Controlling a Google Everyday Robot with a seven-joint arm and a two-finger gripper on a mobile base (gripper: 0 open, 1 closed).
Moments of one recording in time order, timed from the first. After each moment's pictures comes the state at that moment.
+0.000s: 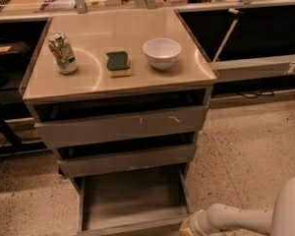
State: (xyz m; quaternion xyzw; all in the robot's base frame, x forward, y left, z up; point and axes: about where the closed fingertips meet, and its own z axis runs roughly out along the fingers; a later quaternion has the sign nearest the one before) arm 0.407 -0.164 0.192 -0.45 0.86 0.19 0.16
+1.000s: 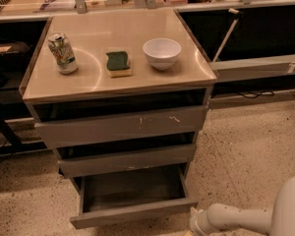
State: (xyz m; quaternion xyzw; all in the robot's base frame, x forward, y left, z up) arm 0.407 -0.164 0.192 -0.45 0.86 0.19 0.16
